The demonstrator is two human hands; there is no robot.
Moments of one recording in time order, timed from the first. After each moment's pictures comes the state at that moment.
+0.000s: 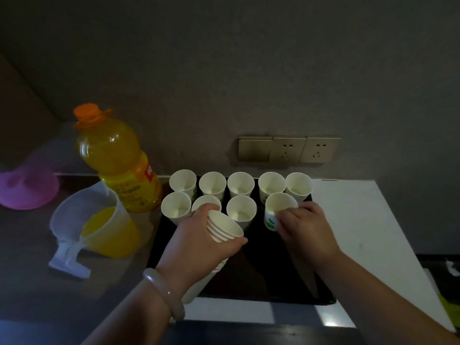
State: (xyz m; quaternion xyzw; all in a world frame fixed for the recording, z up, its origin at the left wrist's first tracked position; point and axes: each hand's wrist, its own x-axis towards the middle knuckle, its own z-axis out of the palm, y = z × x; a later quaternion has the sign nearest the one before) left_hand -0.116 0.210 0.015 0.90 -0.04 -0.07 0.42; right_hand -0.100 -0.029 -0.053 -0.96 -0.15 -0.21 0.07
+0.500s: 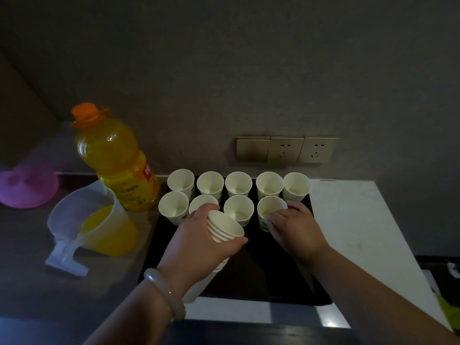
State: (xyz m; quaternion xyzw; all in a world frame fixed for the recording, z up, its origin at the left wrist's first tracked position) left_hand -0.118 0.201 0.011 0.91 -0.04 -0.05 0.42; right_hand -0.083 -0.033 -0.075 -0.97 -0.18 -0.12 0.08
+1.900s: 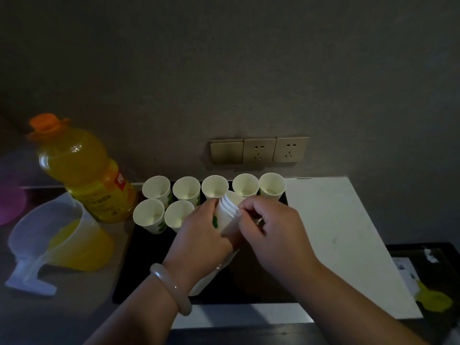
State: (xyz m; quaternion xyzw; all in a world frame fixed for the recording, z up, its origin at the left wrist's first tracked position) left_hand -0.108 0.149 0.021 0.90 -0.10 -0.07 0.43; right_hand -0.142 0.004 0.036 -0.89 -0.05 -0.15 0.42
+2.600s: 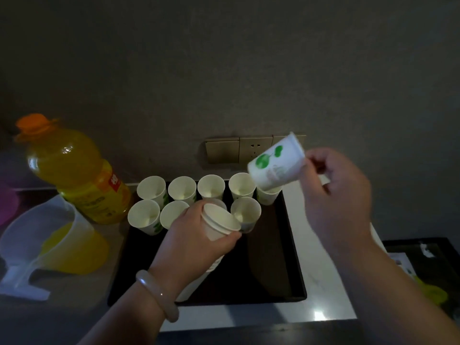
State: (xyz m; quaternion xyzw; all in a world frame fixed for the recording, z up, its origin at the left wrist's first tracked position) left_hand -0.110 0.155 0.023 0.90 -0.08 -0.05 0.43; right_hand -0.127 -0.050 0.069 -0.85 0.03 -0.34 0.40
